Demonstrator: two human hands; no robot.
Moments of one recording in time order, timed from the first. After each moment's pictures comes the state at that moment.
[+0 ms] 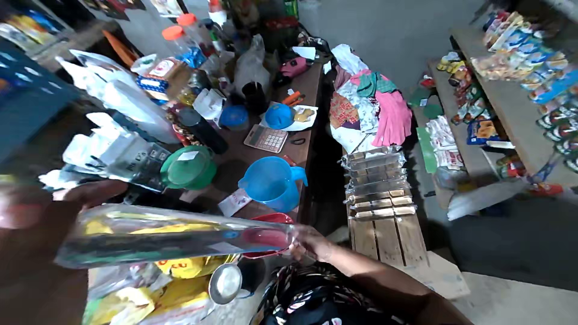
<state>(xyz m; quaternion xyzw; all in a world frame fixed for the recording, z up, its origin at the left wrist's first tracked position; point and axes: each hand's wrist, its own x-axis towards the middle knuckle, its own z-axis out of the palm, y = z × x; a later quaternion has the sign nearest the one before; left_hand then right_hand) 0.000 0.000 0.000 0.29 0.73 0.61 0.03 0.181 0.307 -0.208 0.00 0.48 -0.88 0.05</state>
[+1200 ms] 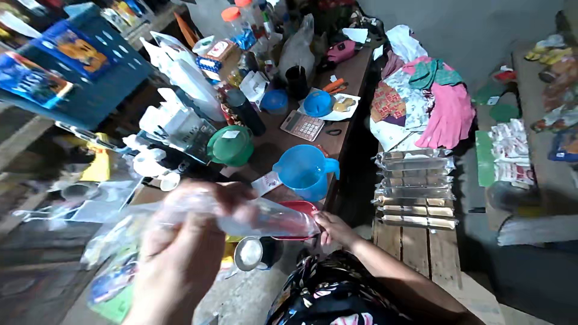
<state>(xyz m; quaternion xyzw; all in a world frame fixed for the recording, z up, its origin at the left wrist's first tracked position) 0.088 0.114 0.024 0.34 0.66 0.67 0.06 0.159 0.319 -0.200 0.18 0.64 -0.72 0.21</state>
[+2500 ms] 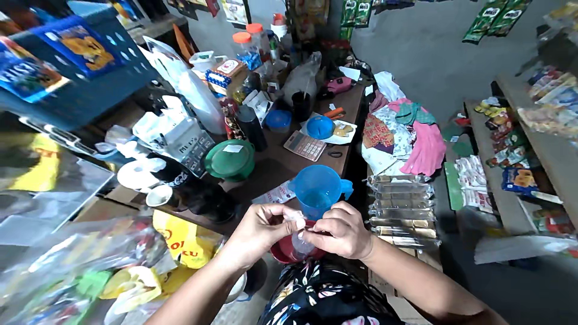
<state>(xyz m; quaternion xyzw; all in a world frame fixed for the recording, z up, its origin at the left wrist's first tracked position) 0.024 0.094 -0.031 0.27 0.70 0.61 0.27 0.103 0.298 -0.099 -0.30 0.80 -0.18 -0.48</state>
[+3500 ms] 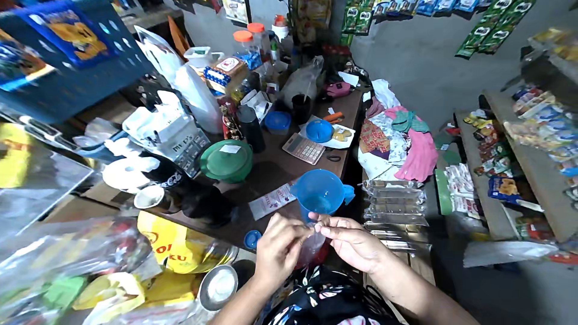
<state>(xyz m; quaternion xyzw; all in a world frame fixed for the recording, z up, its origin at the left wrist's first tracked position) 0.037 0.104 -0.111 0.45 0.69 0.55 -0.15 0.123 0.286 -0.076 0.11 0.45 -0.88 0.07</state>
